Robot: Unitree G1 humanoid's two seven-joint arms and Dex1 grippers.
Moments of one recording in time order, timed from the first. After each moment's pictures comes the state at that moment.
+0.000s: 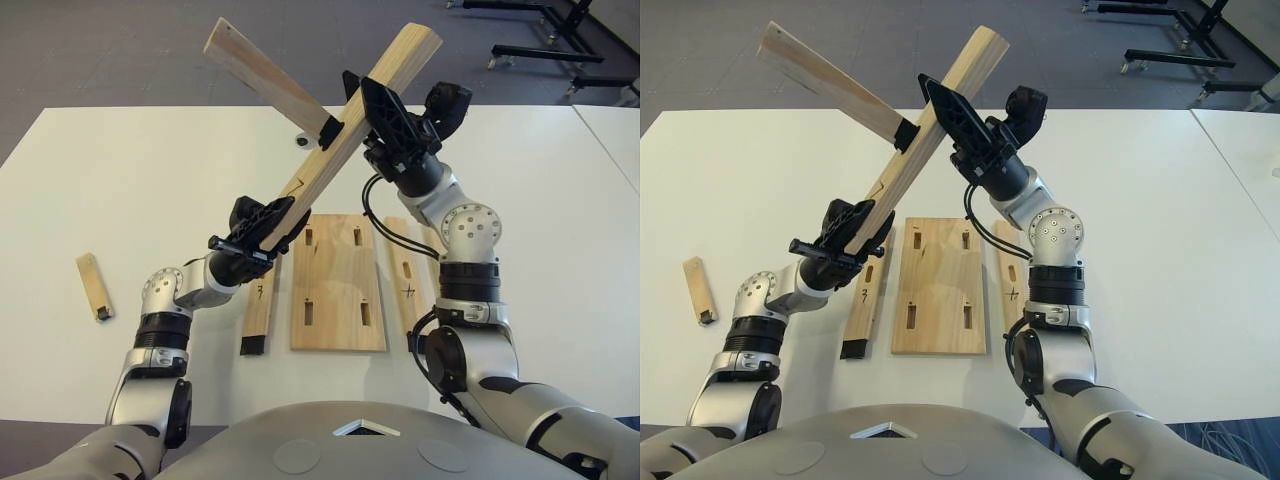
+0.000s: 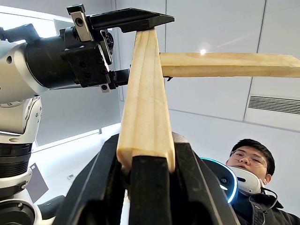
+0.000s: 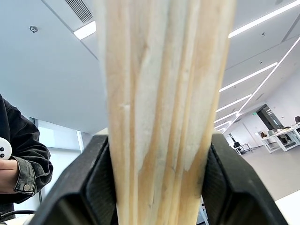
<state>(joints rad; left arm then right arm) -0.25 0.25 0.05 0.36 -1.98 1.46 -0.60 -0.55 -0.03 -0.19 0.14 1.11 0.71 1.01</state>
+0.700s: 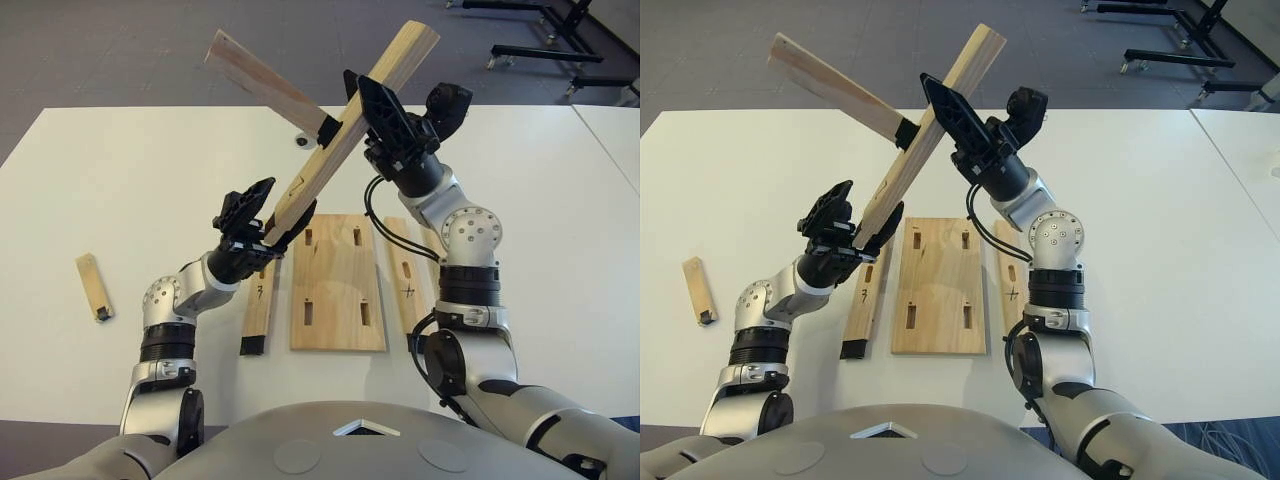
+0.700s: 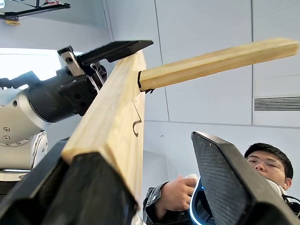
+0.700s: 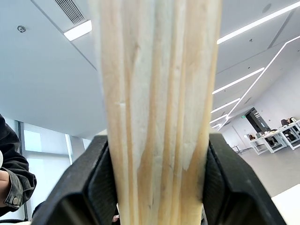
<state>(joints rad) -0.19 0.16 0.19 0.26 -1.98 1.37 -0.50 -0.54 -0.02 -0.23 0.11 1.14 0.69 0.95</state>
